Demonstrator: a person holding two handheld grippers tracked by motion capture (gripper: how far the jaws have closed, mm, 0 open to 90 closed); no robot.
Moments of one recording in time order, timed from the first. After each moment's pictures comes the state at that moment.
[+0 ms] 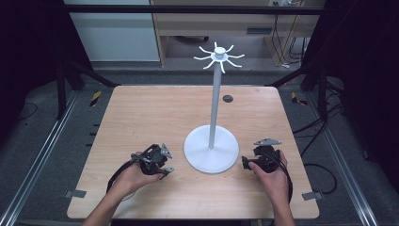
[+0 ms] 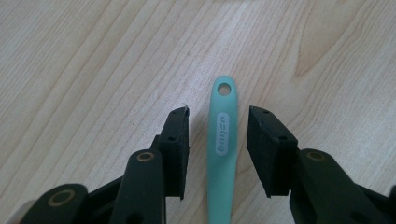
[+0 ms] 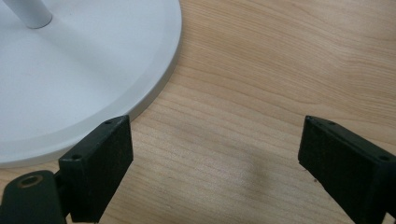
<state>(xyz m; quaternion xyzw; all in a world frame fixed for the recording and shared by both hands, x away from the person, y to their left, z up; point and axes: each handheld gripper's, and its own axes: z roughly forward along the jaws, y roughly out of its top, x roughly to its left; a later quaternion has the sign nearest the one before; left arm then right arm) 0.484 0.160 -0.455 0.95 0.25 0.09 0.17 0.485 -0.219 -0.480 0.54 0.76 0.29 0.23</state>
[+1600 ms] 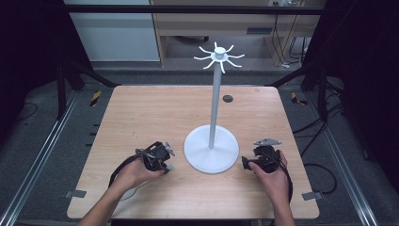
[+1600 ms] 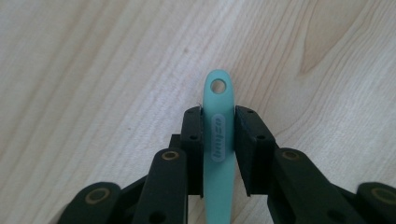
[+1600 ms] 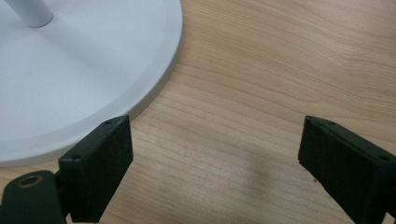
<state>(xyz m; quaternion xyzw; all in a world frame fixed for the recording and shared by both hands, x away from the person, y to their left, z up) 0.498 0.155 -0.454 0.96 0.25 0.06 0.15 0.485 -0.219 -0.480 0.53 0.76 0.28 0.23</state>
